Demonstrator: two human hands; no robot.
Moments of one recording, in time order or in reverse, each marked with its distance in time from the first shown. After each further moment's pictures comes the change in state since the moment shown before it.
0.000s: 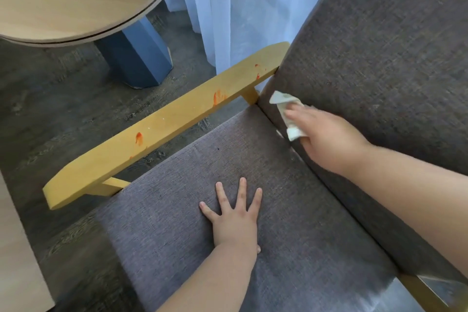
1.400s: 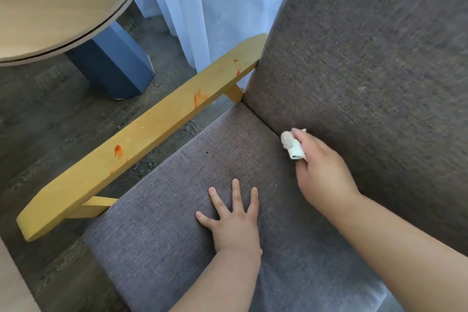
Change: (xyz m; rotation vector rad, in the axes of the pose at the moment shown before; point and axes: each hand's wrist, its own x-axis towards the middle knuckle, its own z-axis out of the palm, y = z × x) left_hand 0.006 0.007 0.004 0.039 -0.020 -0.021; right_hand -0.064 -0.029 0.054 0.246 0.181 0.462
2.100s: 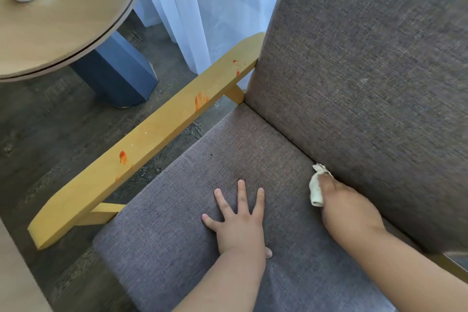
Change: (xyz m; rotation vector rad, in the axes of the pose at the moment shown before) left_hand -0.002 -0.009 -0.002 0.019 -0.002 0.050; right_hand -0.064 0.054 0.030 -0.500 -0.306 0.219
